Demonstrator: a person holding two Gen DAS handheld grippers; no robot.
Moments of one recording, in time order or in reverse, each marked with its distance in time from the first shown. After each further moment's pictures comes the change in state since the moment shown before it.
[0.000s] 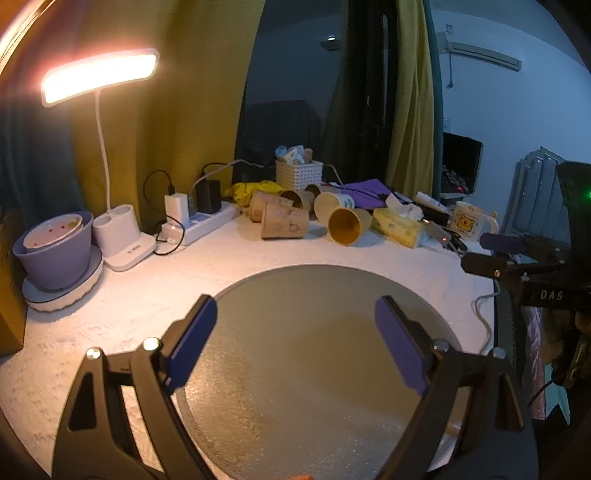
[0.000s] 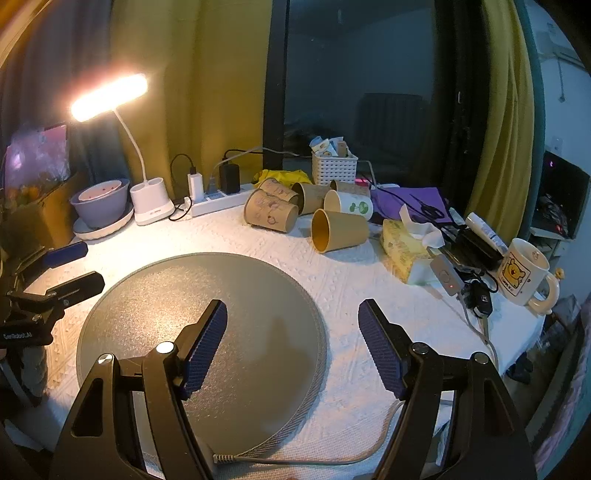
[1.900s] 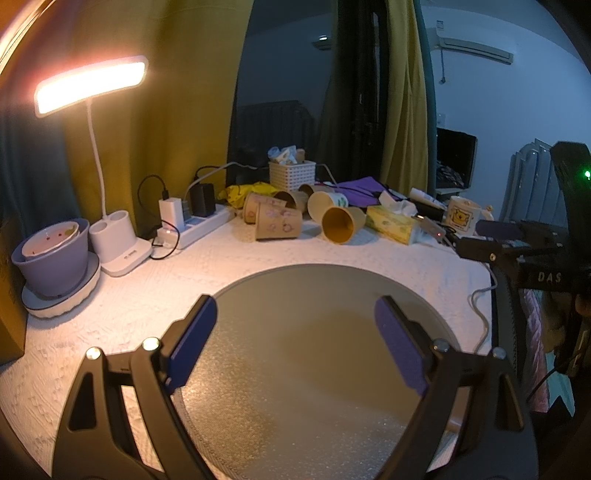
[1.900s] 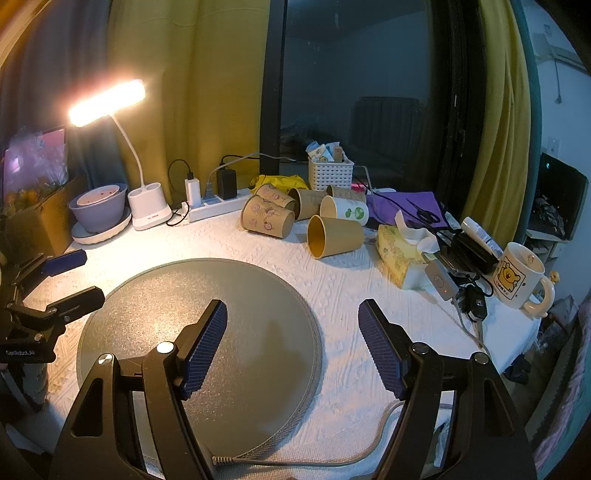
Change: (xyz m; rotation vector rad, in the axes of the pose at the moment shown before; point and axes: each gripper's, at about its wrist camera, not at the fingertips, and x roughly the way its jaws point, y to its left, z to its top) left arm -0.002 -0.013 -0.005 0.029 -0.011 0.001; right arm -0.003 -0.001 0.002 0.001 -0.010 -0.014
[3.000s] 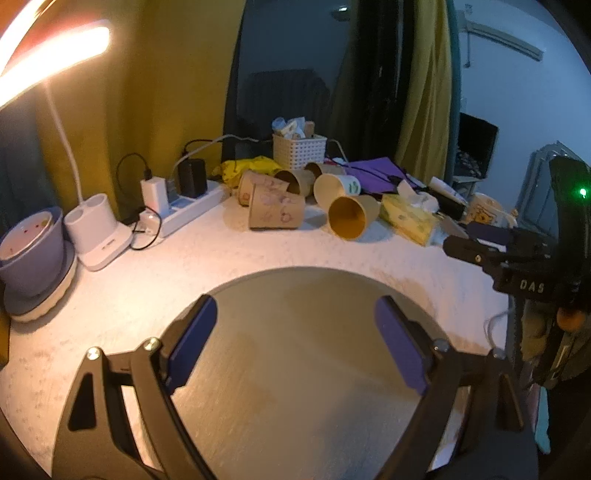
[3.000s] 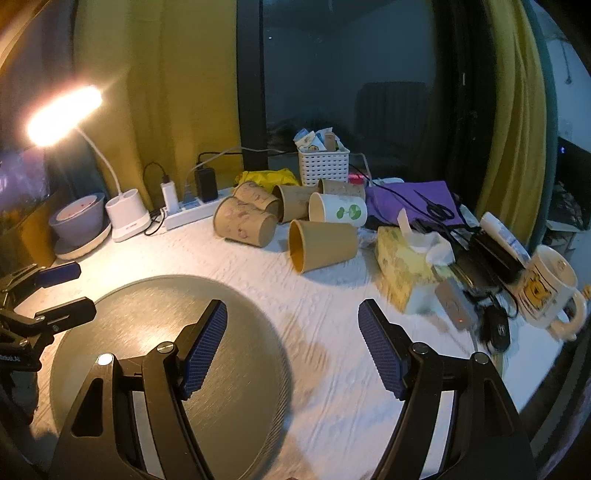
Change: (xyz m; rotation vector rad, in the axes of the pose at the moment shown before) left arm 0.078 -0.011 0.042 -0.069 0.154 0.034; right arm 0.078 -0.056 0.028 0.032 0.044 0.065
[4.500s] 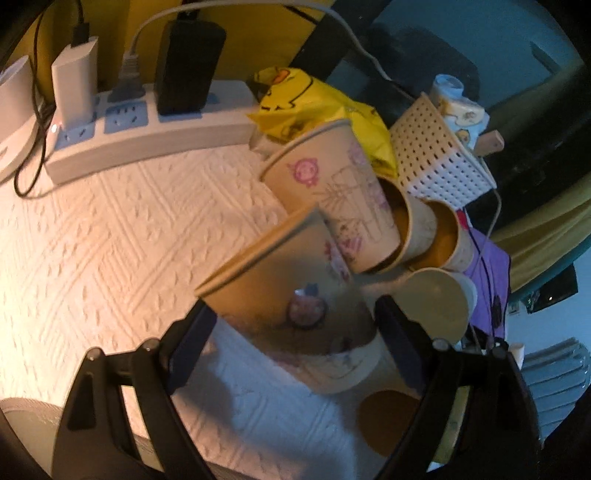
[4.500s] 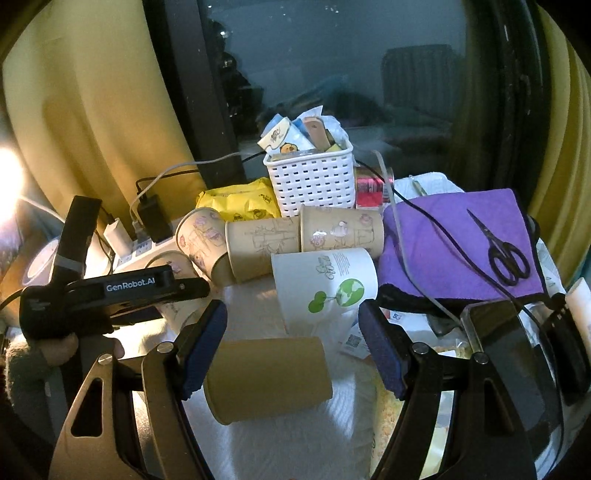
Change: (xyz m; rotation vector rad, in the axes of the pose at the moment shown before) left arm 0.256 0.051 0.109 -0.681 0.301 0.120; right arm 0.171 -0.084 0.105 0.051 0.112 0.163
